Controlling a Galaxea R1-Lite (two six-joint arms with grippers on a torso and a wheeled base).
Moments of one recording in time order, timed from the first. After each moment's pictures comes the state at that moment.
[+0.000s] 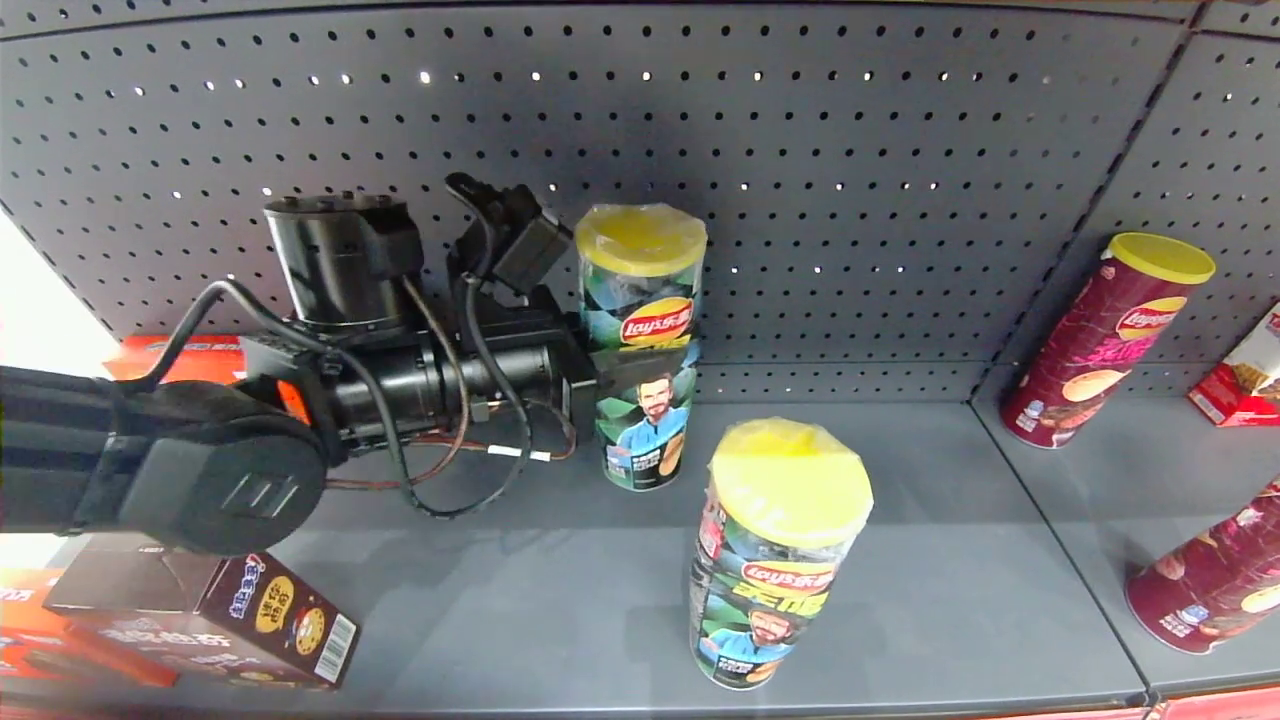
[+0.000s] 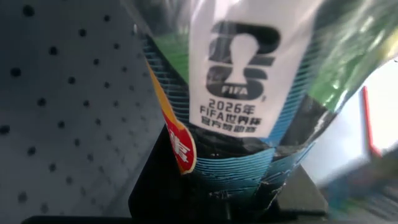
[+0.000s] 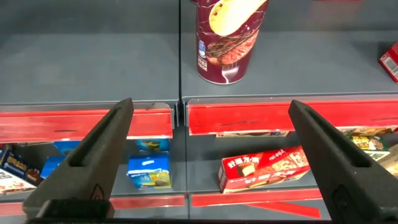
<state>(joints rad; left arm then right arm) -0.46 1.80 -1.06 -0.70 -0.65 0.20 -0.01 0.00 0.00 0.00 -0.04 -0.01</state>
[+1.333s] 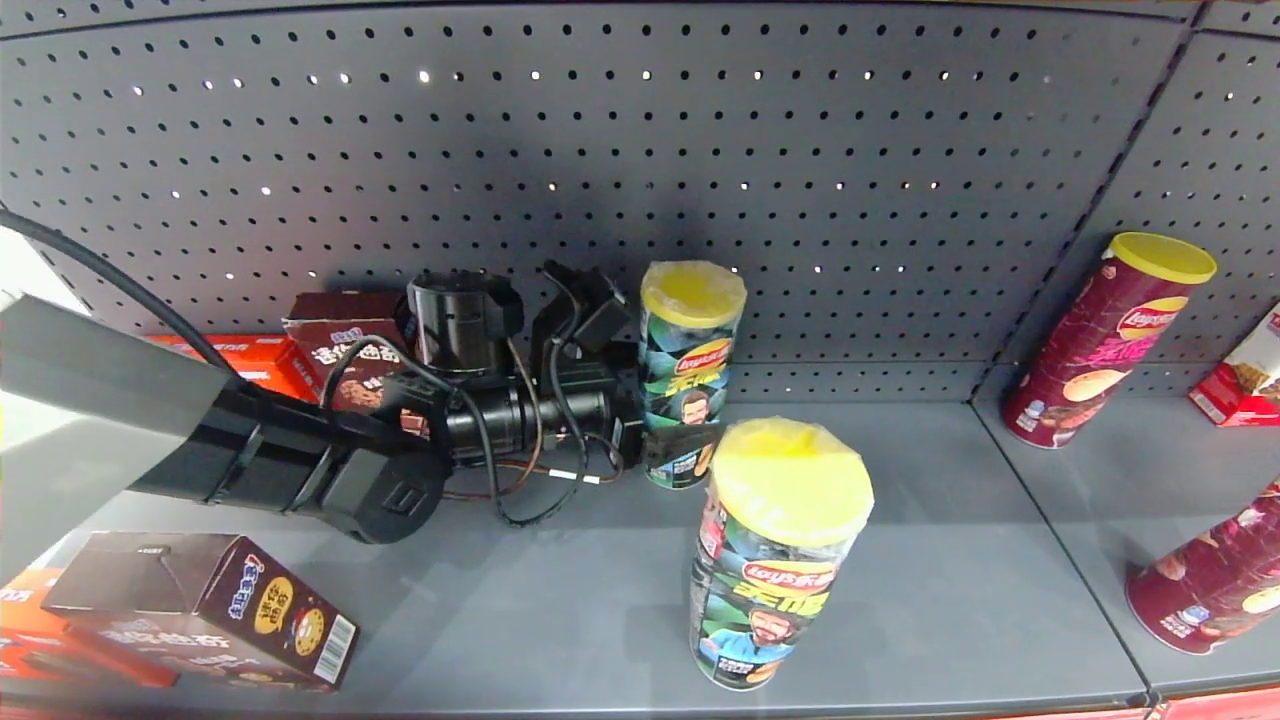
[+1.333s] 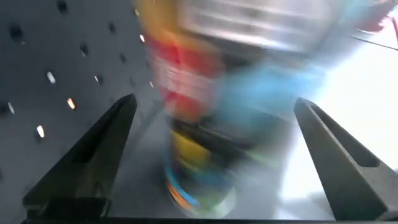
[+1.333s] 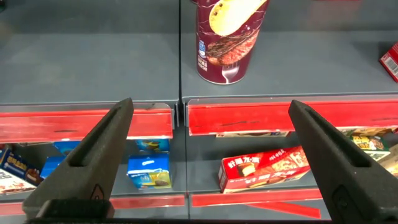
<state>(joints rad) -0.46 2.01 -1.11 -0.75 -0.65 0.22 -0.01 0.00 0.00 0.00 -0.04 -0.01</state>
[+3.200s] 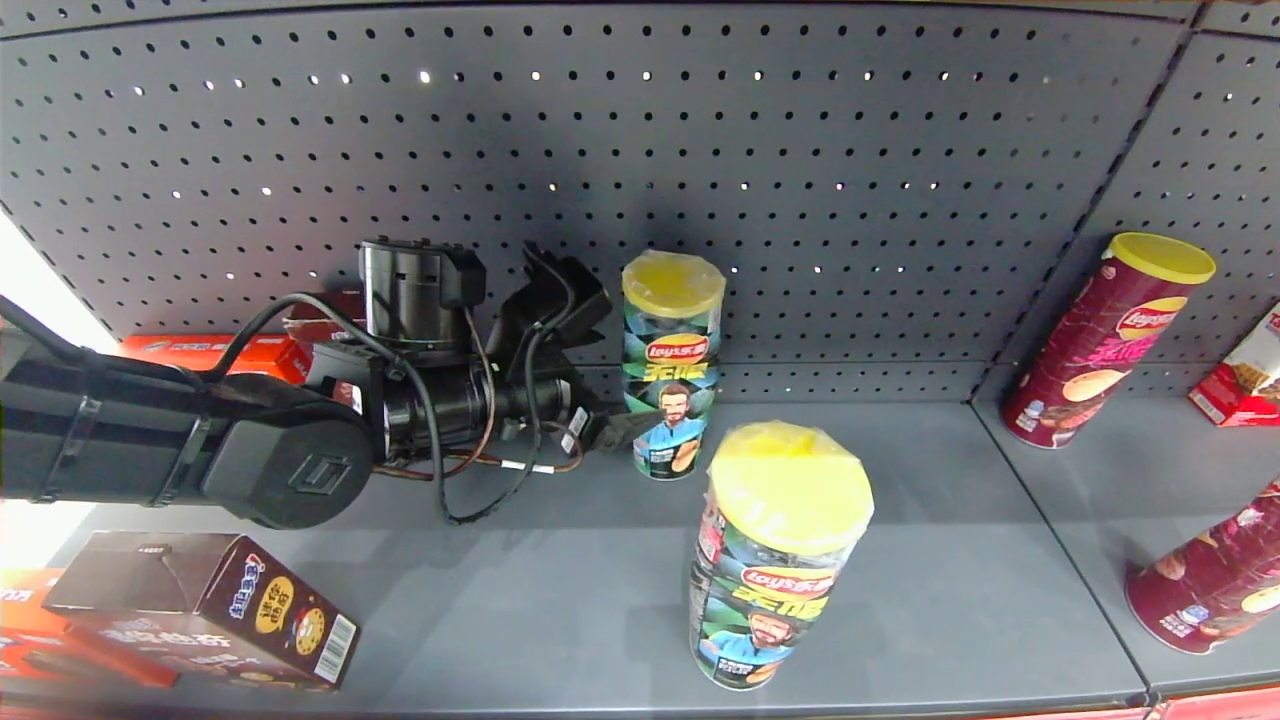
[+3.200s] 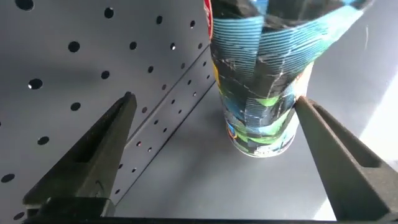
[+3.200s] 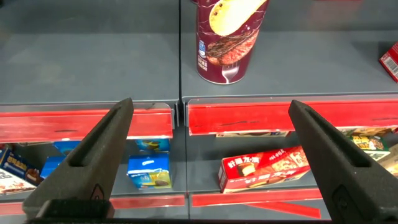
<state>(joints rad) -0.45 1.87 -1.11 -0.49 -0.29 0.43 -0.01 0.00 0.00 0.00 -0.04 -0.01</state>
